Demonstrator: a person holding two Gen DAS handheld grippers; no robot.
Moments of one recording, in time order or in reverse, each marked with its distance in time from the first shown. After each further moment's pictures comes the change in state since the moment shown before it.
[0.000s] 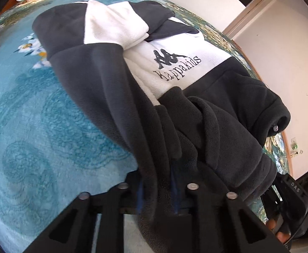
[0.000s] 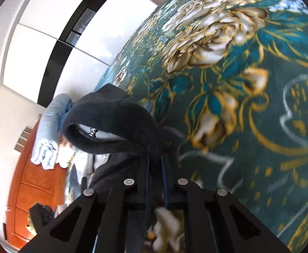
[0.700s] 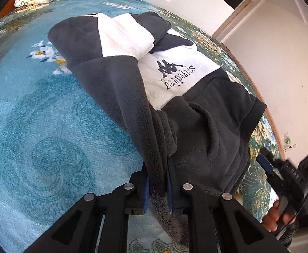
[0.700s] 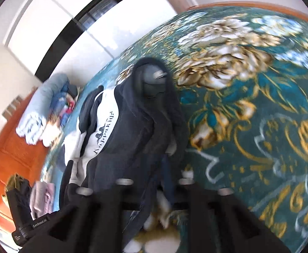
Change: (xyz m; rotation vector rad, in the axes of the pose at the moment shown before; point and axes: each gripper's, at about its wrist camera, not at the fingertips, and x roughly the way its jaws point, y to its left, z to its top) left arm -0.043 0.026 -0.013 0.056 -0.031 -0.060; right arm -0.023 0.041 -0.003 -0.265 -0.005 -0.125
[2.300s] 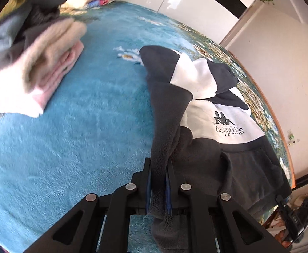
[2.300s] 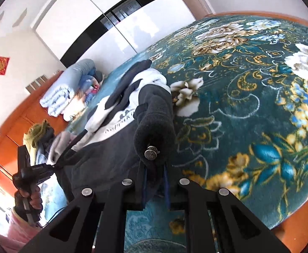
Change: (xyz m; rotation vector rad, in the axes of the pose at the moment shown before) left arm -0.154 0.151 -0.057 0.002 -0.041 0.034; right arm -0.153 0.032 -0.194 -0.069 -0.043 0.094
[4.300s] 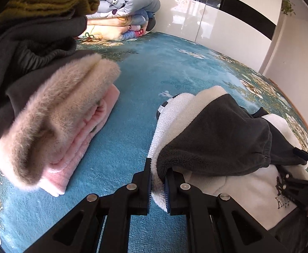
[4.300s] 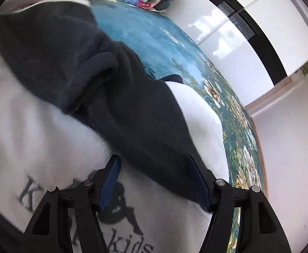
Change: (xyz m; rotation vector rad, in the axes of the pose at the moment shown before) left arm 0.070 0.031 0.090 -0.022 -0.266 0.324; right arm 0.317 0.171 0.068 -1.223 0.197 -0.522
